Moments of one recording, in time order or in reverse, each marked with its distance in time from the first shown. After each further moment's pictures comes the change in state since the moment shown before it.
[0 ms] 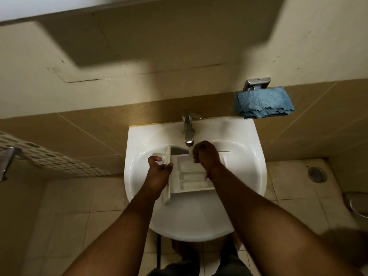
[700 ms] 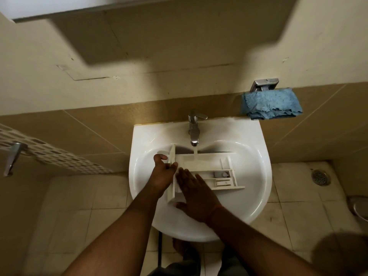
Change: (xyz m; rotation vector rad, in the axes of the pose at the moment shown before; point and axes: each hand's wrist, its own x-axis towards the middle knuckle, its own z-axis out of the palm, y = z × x) left_hand 0.002 0.000 -0.004 0.088 -0.026 0.030; right_hand -0.081 0.075 0.055 -0.978 -0.119 -0.743
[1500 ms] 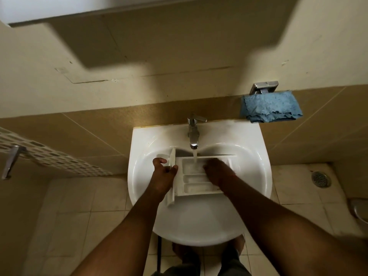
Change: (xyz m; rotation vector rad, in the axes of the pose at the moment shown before) left_hand 0.000 0.000 0.003 -0.052 -0.001 -0.010; right_hand 0.050 0.093 -0.041 0.182 -0.302 0.541
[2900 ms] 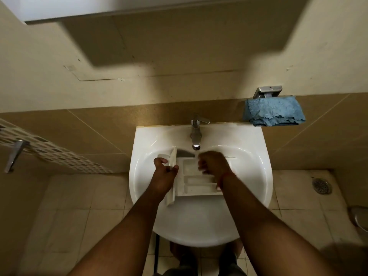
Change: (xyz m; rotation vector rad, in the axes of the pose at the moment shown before) left_hand -0.005 0.003 0.000 -0.008 0.027 0.009; right_hand -0.029 -0.043 -0.041 1.163 -0.033 0.099
